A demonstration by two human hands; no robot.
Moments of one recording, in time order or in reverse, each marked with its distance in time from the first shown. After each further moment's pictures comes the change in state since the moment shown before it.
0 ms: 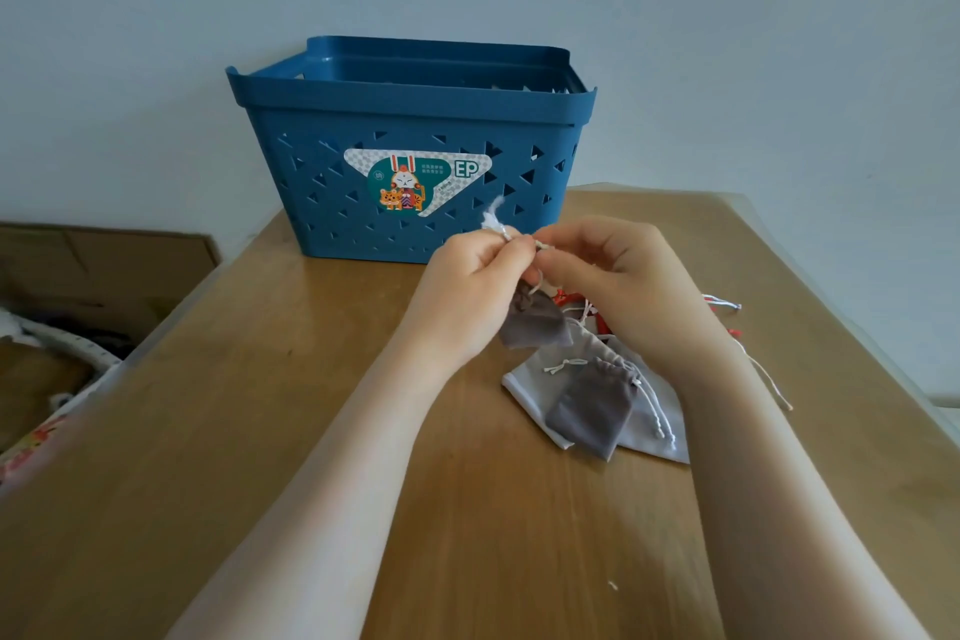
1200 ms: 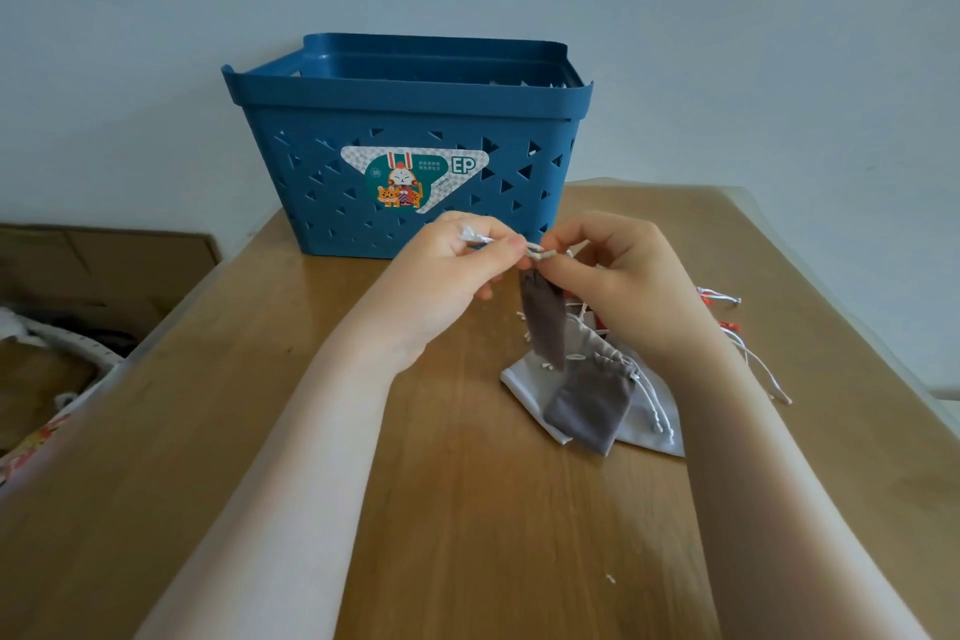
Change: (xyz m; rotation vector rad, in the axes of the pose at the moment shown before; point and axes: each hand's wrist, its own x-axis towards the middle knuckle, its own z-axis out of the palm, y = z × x) left_hand 0.001 0.006 -0.021 0.050 -0.131 -0.045; right_hand 0.000 0.002 -0.001 -0.059 0.021 0.014
